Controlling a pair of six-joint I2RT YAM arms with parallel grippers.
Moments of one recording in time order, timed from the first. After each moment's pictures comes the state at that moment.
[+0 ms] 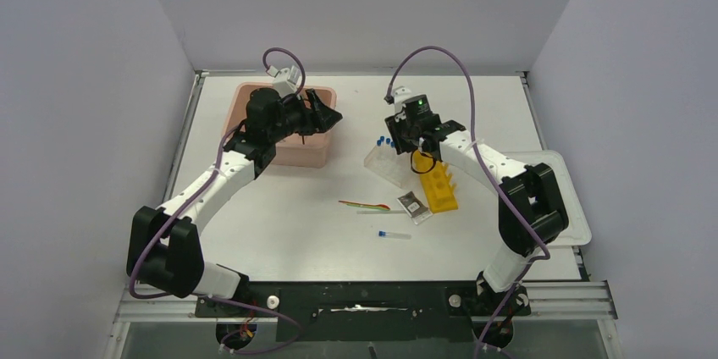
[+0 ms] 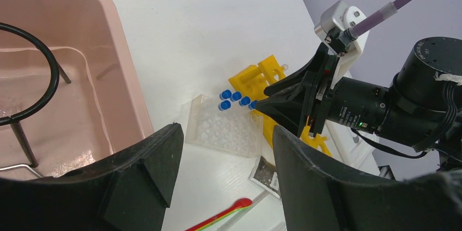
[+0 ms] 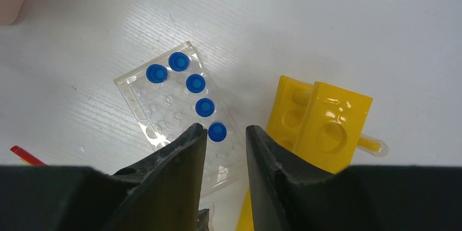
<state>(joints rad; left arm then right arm) -0.37 1.42 1.04 0.11 0.33 -0.58 0.48 1.70 1.23 -0.32 0.05 -0.04</state>
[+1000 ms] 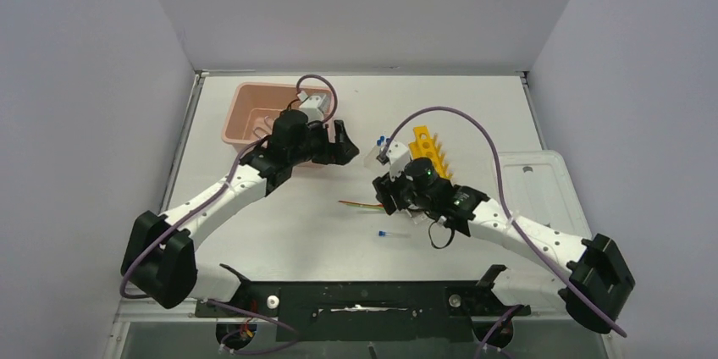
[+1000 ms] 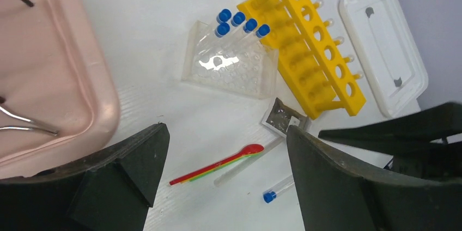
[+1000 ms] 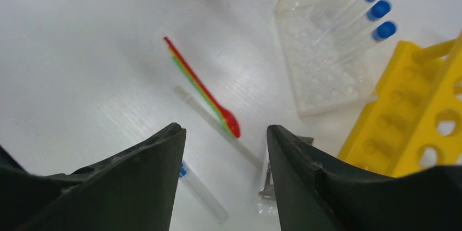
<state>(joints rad) -0.59 1.41 0.99 -0.06 0.18 -0.47 0.78 1.19 0.77 -0.19 0.07 0.02</state>
